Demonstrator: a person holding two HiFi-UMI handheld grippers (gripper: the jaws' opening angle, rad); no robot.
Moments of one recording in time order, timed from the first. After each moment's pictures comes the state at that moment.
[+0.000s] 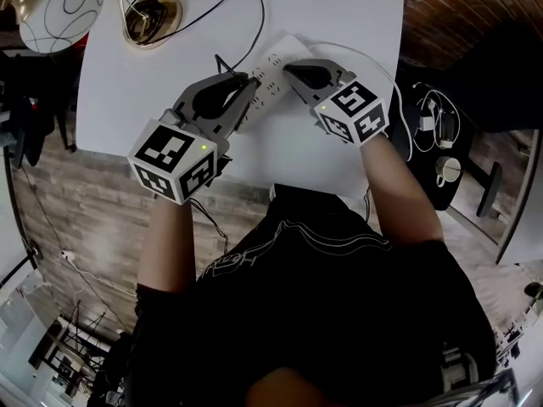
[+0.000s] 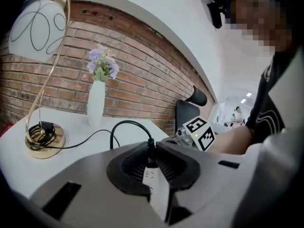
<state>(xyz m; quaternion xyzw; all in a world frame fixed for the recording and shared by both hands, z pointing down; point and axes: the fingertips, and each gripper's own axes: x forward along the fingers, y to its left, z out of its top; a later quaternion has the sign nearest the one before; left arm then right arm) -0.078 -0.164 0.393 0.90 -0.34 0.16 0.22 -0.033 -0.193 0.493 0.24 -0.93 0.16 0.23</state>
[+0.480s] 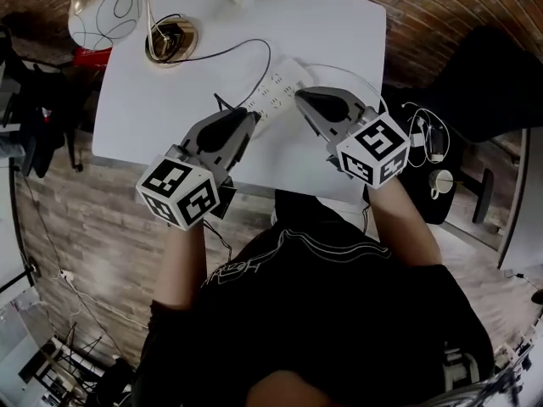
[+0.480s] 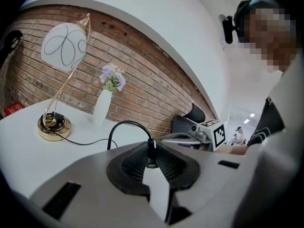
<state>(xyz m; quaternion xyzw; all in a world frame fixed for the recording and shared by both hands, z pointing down) -0.092 -0.103 0.341 0.89 -0.37 0.07 0.27 -0.019 -0.136 0.370 0.27 -0.94 0.14 0.15</state>
